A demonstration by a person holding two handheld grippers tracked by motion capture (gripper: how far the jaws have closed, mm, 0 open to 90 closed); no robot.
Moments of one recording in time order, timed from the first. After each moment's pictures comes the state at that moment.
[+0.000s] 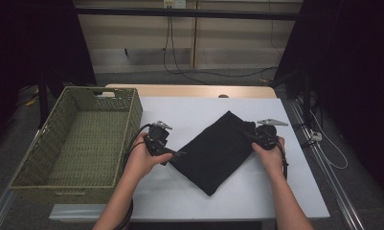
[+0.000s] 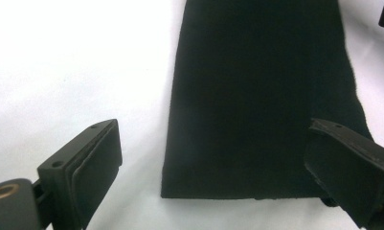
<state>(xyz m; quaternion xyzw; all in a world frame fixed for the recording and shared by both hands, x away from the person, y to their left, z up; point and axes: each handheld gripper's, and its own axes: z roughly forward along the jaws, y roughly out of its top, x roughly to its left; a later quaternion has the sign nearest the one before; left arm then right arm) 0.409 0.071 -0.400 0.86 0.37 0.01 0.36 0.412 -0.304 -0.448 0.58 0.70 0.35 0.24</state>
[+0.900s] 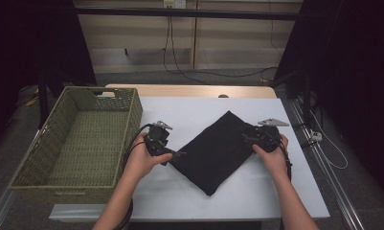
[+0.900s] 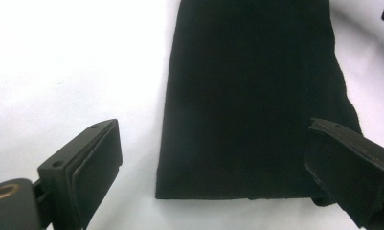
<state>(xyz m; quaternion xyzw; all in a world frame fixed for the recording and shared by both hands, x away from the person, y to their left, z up) 0.407 0.071 -0.398 0.86 0.37 0.01 0.36 0.407 -0.306 -0.442 0.55 0.71 0.34 0.27</state>
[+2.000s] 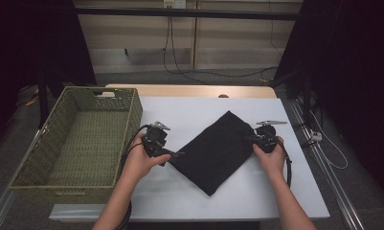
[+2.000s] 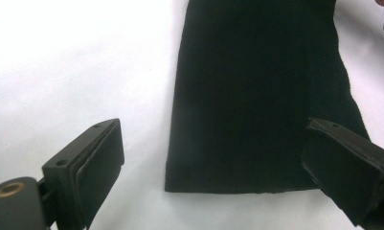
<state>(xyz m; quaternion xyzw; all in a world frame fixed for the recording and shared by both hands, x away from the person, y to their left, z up) 0.403 0.075 -0.399 0.85 0.37 0.02 0.37 0.414 -0.306 -0.452 0.59 0.71 0.33 0.17</state>
